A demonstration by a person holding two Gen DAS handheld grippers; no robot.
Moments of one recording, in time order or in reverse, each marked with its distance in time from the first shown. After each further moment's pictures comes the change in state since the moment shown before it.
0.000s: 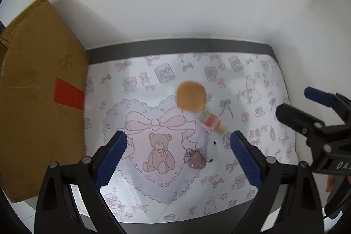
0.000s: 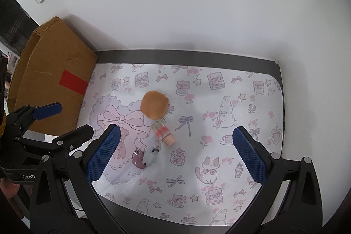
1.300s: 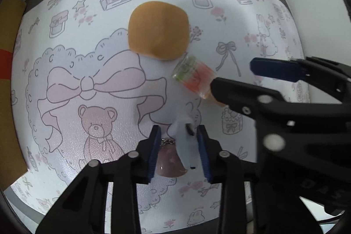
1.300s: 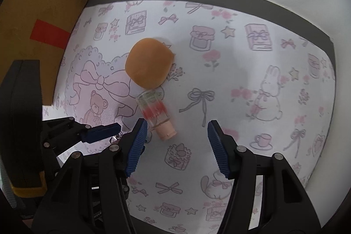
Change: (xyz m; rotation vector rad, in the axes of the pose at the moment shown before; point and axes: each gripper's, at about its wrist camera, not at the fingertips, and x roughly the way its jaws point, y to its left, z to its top) left arm 0.135 -0.020 -0.039 0.007 0.278 -0.129; right arm 0.139 0.003 -0.010 -0.143 0.295 0.091
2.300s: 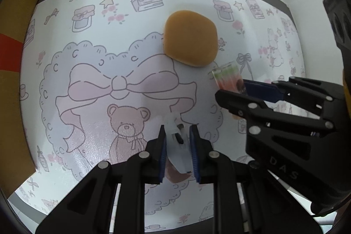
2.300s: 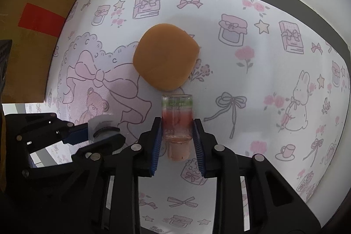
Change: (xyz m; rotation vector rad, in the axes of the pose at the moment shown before) left arm -0.022 0.029 -0.002 -0.035 -0.018 -0.026; right arm 0.035 0.032 0.011 -0.003 0.059 -0.004
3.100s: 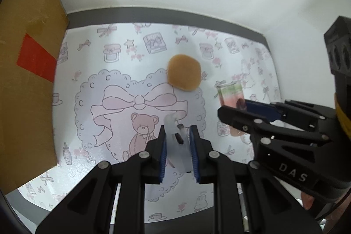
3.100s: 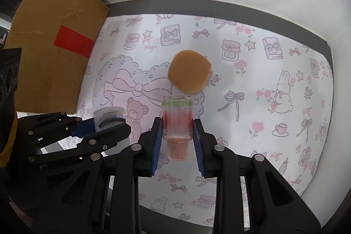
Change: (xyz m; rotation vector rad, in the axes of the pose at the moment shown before) left arm -0.086 0.011 -0.015 -0.005 -0.210 -0.062; right arm -0.076 0.022 -0.022 0.083 -0.136 0.034
